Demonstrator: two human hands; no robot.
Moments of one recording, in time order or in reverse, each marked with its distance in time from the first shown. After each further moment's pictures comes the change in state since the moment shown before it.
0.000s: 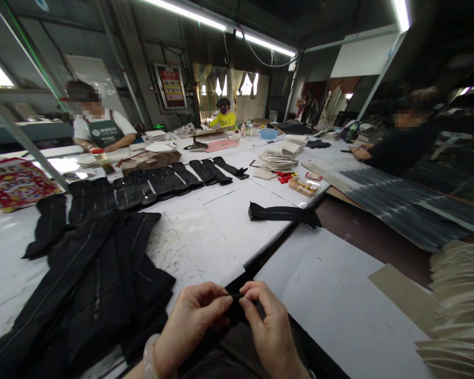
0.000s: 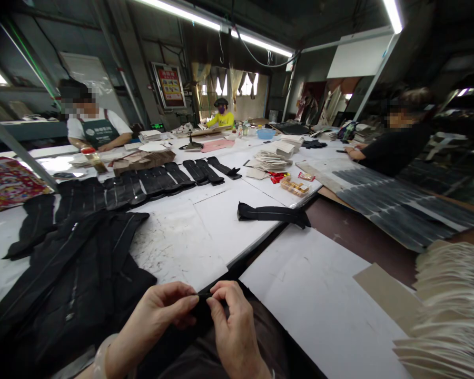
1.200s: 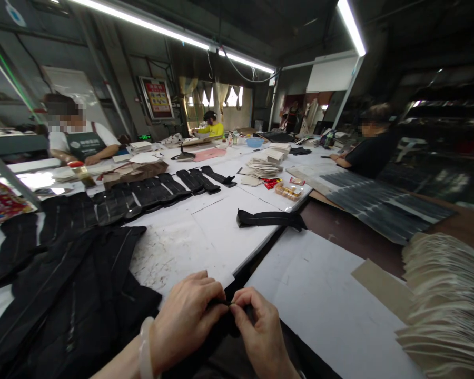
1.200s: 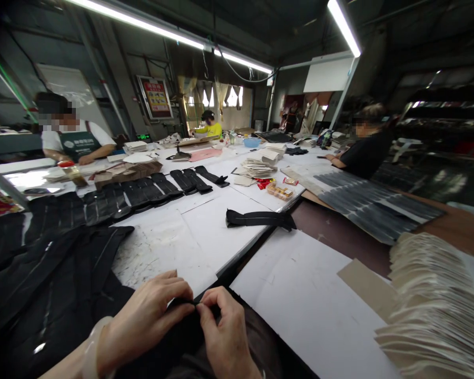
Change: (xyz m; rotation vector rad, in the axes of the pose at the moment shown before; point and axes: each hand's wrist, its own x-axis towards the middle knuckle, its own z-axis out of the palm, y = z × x) left_hand 0.002 0.055 0.005 1.143 -0.189 0.553; right_hand 0.005 -0.006 -0.007 0.210 0.036 0.132
